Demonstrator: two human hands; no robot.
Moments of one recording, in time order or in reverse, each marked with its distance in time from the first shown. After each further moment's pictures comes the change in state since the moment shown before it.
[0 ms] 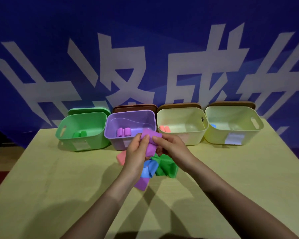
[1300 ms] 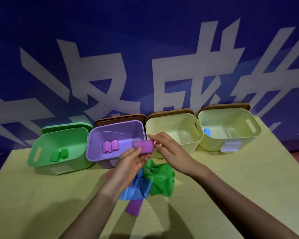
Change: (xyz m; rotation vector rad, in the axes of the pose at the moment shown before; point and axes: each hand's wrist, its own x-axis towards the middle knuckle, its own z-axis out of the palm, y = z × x) left_hand 0.096 -0.011 0.014 -0.329 -0.137 -0.429; right_hand 0.067 0.007 -0.062 -0.598 -0.019 -0.233
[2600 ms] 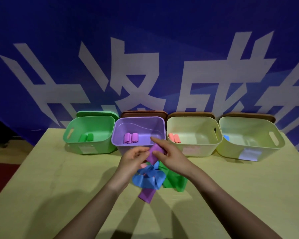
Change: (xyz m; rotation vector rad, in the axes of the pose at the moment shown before) left_hand -0.048 -0.002 -0.063 0.474 0.100 0.242; right_hand -0.004 -0.029 0.063 0.017 -0.118 0.105
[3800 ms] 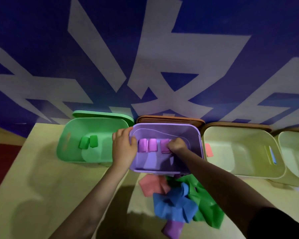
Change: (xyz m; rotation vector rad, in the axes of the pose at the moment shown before) left_hand 0.226 -0.046 -0.125 0.826 0.341 0.174; right_hand 0.239 0.127 0.085 -0.231 -0.166 0.797
